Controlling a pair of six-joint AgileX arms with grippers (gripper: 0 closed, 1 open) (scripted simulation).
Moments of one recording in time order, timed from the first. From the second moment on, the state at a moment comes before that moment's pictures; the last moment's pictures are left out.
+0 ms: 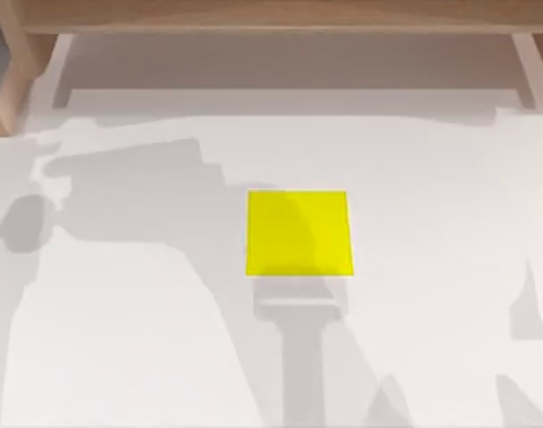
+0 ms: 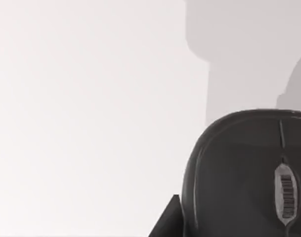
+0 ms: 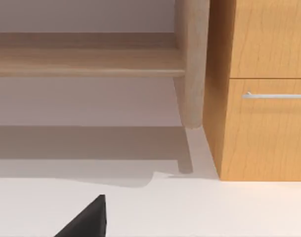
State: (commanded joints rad) left arm 0.18 2.21 2.01 -1.39 -0.01 0.06; right arm 0.00 0.00 0.00 0.00 0.00 0.00
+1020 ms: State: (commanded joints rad) left arm -0.67 2.59 2.54 -1.49 -0.01 -0.66; right arm 0.00 0.00 0.00 0.00 0.00 0.00
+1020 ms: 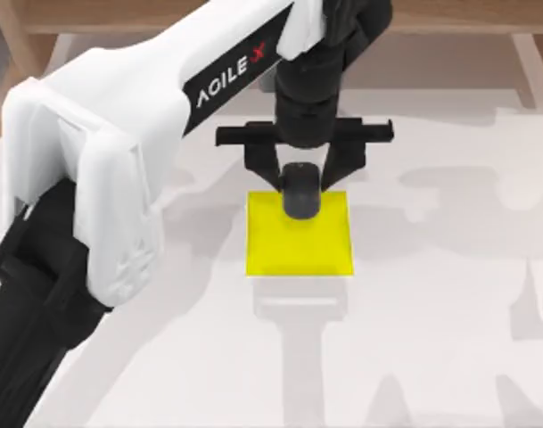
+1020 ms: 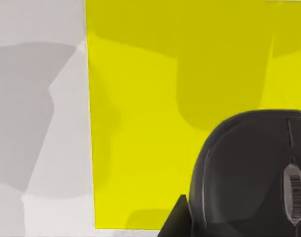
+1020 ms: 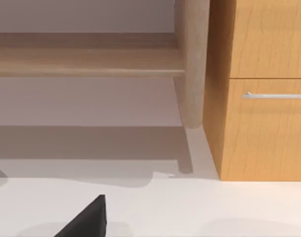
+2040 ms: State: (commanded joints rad) left arm -0.67 2.57 2.35 -1.42 0.08 -0.66; right arm 0.00 0.00 0.00 0.00 0.00 0.00
